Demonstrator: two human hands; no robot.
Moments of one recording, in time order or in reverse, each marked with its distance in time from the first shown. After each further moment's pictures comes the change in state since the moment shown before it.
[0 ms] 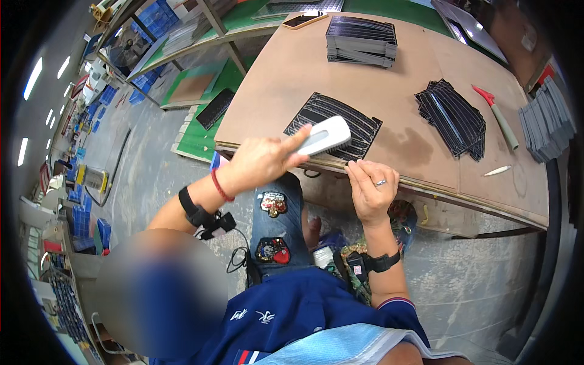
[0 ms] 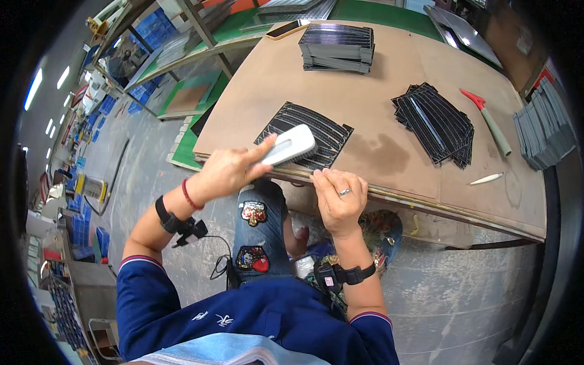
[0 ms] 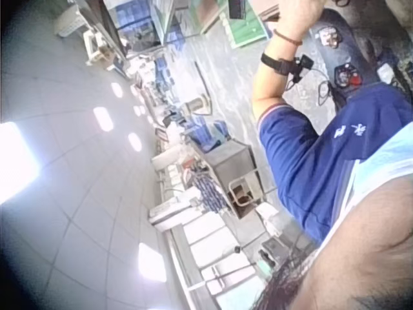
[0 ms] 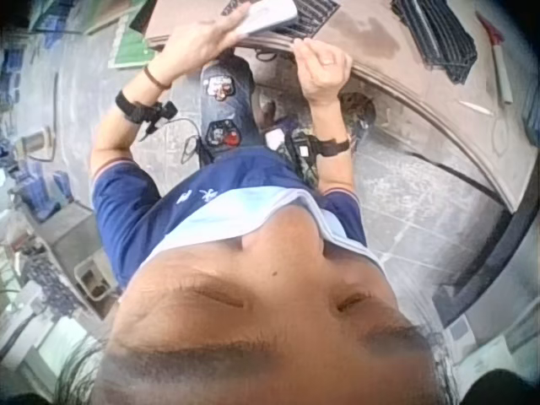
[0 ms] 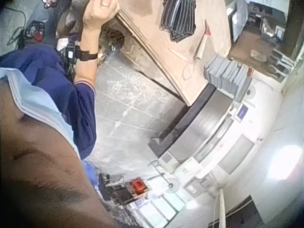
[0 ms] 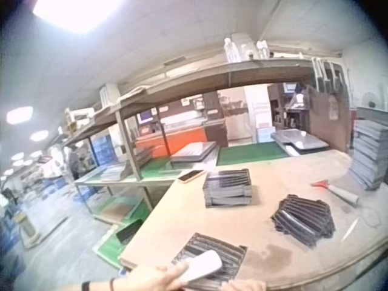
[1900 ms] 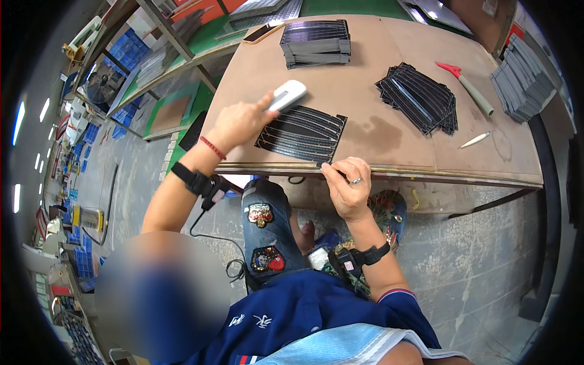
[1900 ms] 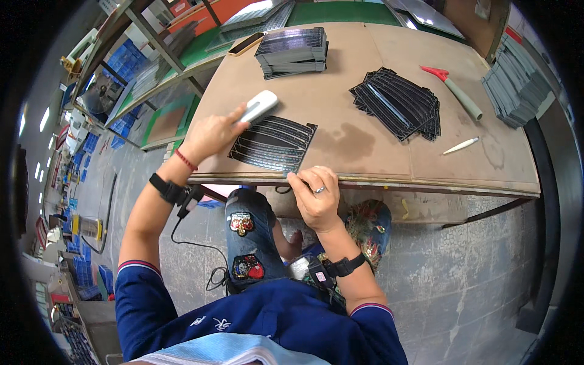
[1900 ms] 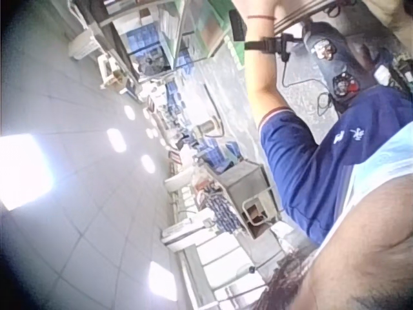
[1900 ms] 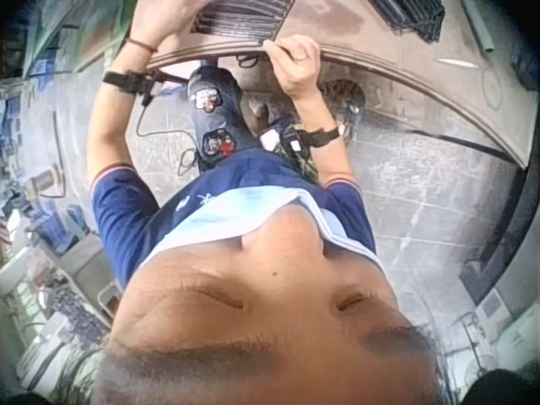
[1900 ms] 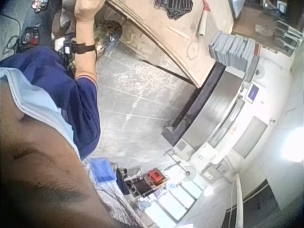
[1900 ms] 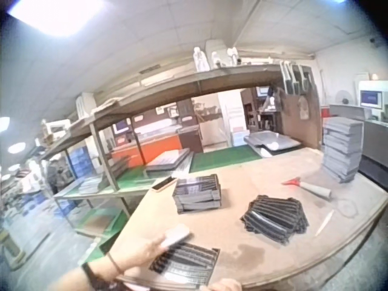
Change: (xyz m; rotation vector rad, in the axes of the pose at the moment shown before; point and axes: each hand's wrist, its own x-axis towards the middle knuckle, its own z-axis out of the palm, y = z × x) left_hand 0.080 -0.024 -0.008 0.156 -0.051 -0.056; right_hand -0.009 0.005 -0.001 0.102 0.065 -0.056
